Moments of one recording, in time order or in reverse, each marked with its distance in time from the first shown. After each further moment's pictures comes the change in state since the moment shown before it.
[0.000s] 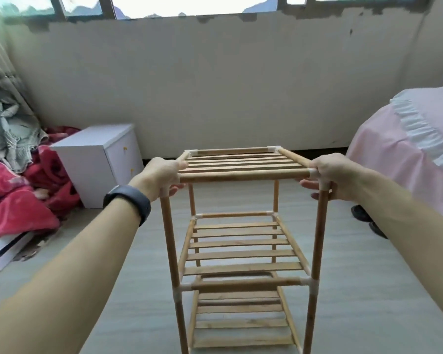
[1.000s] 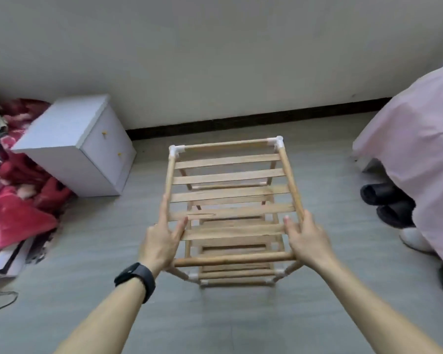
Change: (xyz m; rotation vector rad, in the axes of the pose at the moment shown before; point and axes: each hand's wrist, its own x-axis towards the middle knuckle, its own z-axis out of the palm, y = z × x) left_hand 0.142 -0.007 0.017 0.578 -0.052 0.019; right_hand 0.117 -0.029 0.061 -0.321 0.008 0.154
